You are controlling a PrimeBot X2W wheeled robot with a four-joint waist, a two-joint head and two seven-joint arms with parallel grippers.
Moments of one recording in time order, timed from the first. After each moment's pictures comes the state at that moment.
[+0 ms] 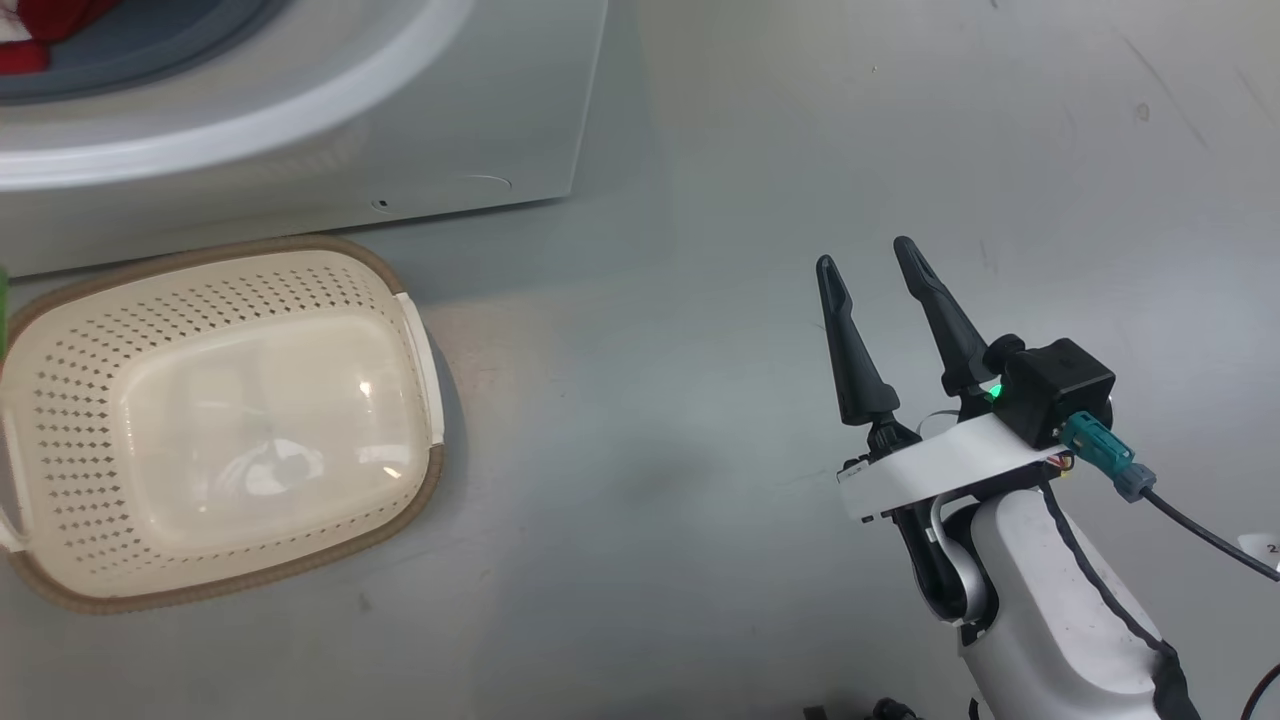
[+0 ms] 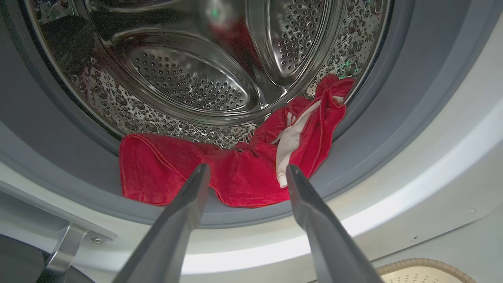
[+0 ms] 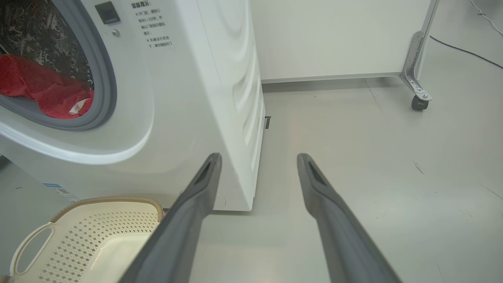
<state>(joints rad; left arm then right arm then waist) -0.55 0.46 -0.04 0.16 -0.09 0.03 0.10 -0.32 -0.06 0.38 0.17 0.41 0.03 -0.25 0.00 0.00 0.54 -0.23</state>
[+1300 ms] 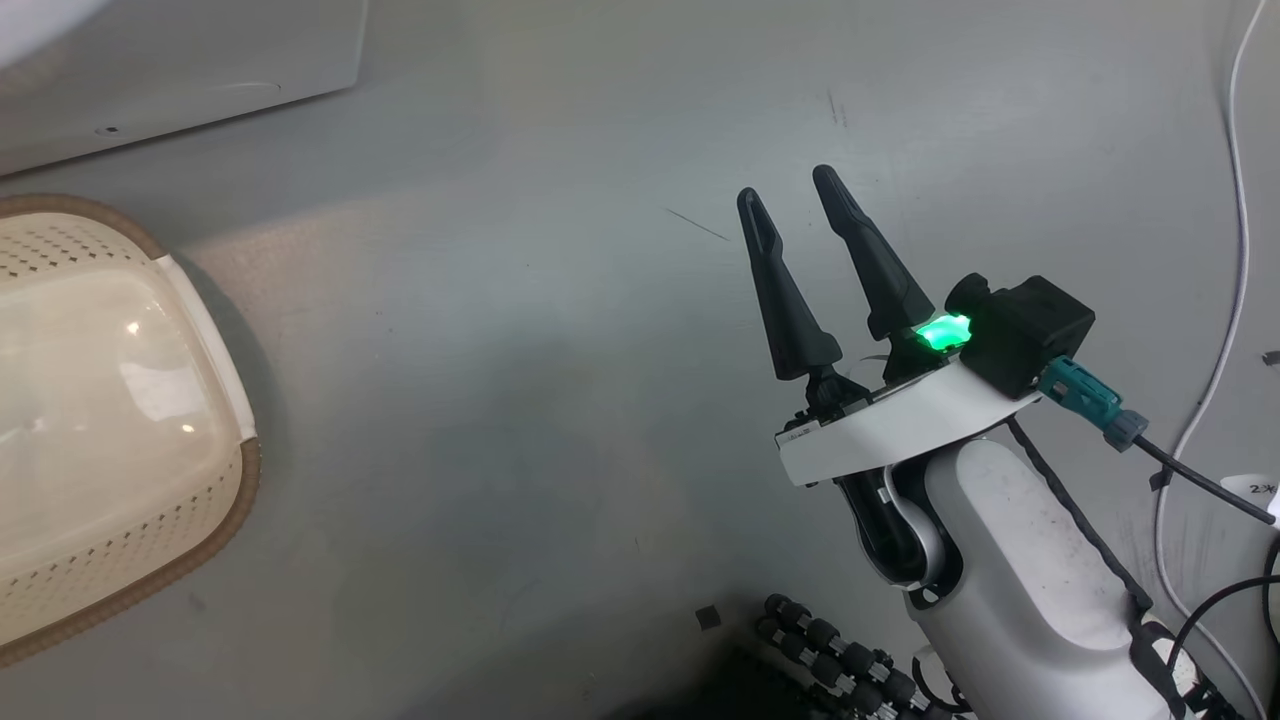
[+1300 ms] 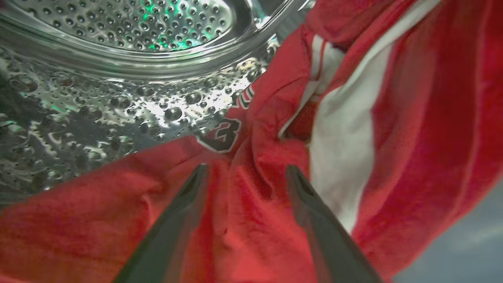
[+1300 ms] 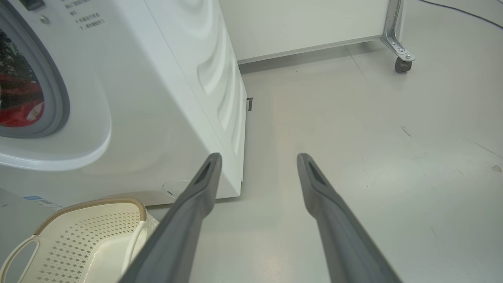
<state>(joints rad) -1.09 0.73 -0.15 0.43 0.05 -0.11 0.55 -0.43 -0.05 0.50 0.10 0.60 0.01 -0.25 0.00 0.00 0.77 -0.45</state>
